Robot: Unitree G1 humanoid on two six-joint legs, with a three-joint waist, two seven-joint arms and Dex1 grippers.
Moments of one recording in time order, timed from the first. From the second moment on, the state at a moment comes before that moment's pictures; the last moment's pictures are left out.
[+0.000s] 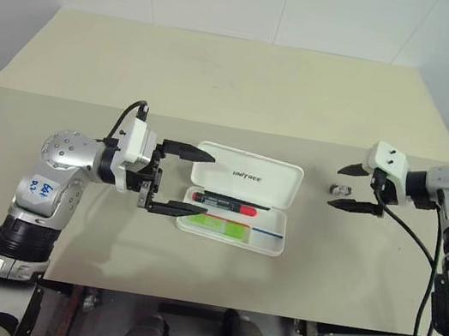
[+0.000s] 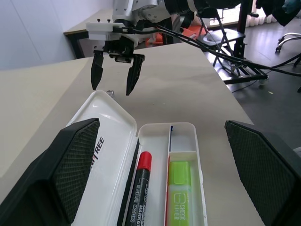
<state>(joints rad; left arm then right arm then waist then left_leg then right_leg) -0.53 0.61 0.02 -0.10 -0.49 0.21 -1.24 -1.14 -0.78 0.19 1.20 -0.09 -0.25 1.40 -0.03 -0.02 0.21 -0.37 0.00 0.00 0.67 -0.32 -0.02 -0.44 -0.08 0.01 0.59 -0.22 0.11</state>
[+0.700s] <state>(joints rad) -0.43 0.69 0.10 -0.24 -0.52 0.26 -1.16 -1.21 -0.71 0.20 1.34 -0.30 -0.21 1.24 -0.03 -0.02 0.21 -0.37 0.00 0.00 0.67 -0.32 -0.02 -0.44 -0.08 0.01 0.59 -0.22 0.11</state>
